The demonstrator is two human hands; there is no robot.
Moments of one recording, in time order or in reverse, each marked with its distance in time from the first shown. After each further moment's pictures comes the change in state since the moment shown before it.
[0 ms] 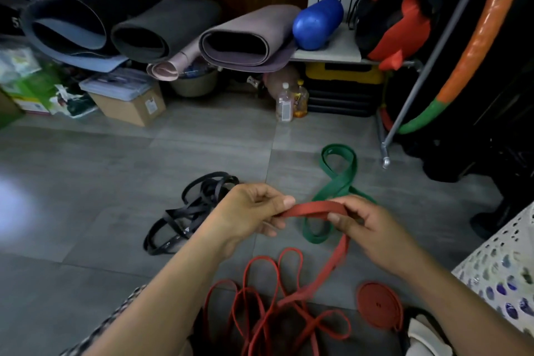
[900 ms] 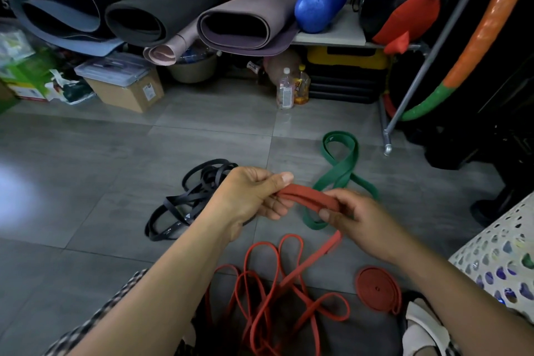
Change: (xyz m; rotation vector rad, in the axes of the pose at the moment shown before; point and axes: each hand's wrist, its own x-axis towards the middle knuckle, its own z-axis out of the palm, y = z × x) left_hand 0.003 0.001 0.001 -0.065 0.038 -0.051; right_hand 0.002 0.004 0.011 -0.109 -0.103 0.037
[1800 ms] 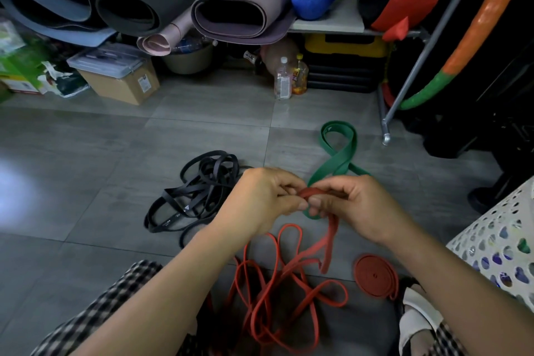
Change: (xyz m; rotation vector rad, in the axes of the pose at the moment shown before) left_hand -0.006 -0.011 0.015 0.558 -0.005 0.330; right_hand -0.001 -0.026 0.001 0.287 -0.021 0.000
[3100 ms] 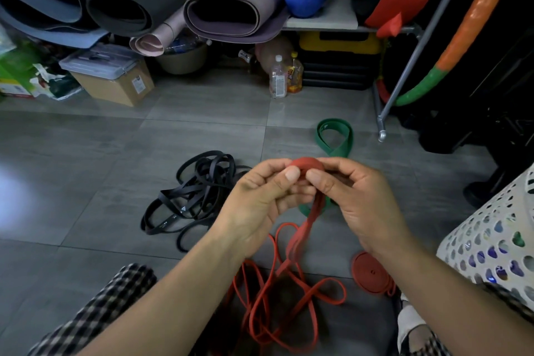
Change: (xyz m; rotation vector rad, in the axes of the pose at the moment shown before) left_hand -0.005 0.006 0.014 -1.162 -0.018 -0.144; right_hand -0.006 -0.020 0.010 0.287 0.300 -0.055
